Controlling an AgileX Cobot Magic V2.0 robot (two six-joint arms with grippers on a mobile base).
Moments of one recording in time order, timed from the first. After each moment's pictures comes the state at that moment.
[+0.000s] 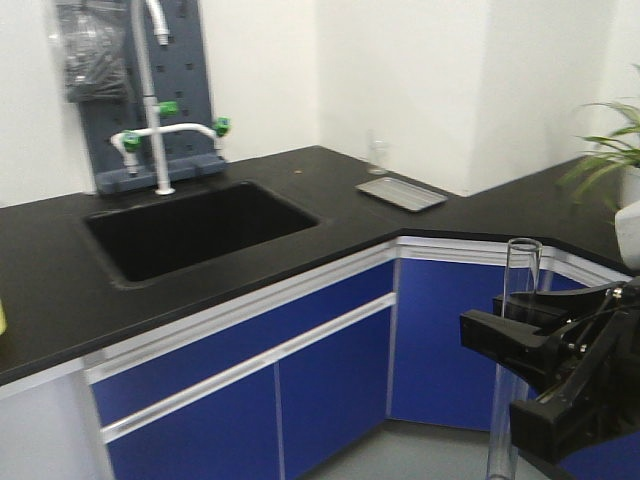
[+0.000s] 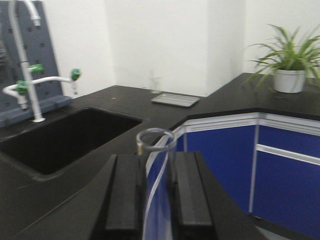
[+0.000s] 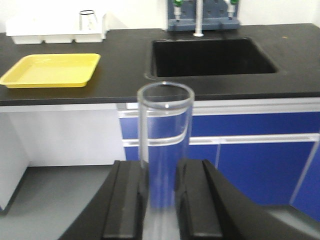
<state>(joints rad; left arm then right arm) -0.29 0.67 -0.65 0.02 0.06 -0.07 0.46 0.93 -0.95 0.40 0.43 -0.38</state>
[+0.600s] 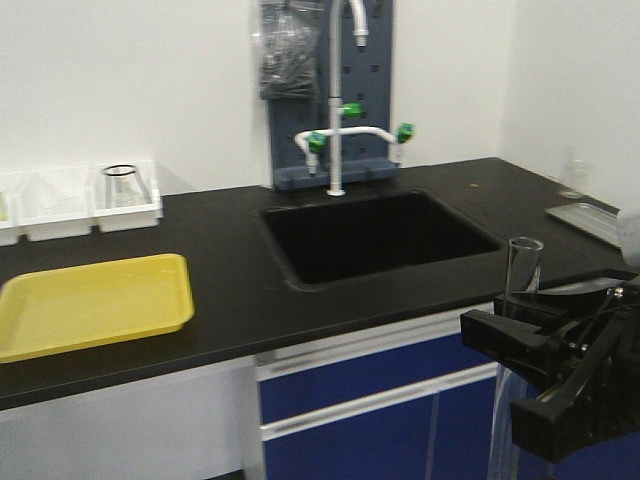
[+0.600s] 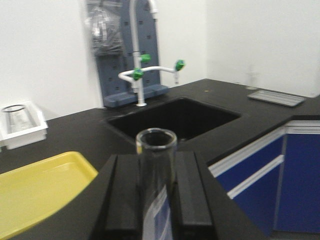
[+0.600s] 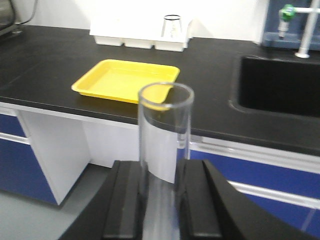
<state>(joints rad) -0.29 0.67 -0.65 0.02 0.06 -0.07 0.46 0.93 -0.95 0.40 0.43 -0.38</state>
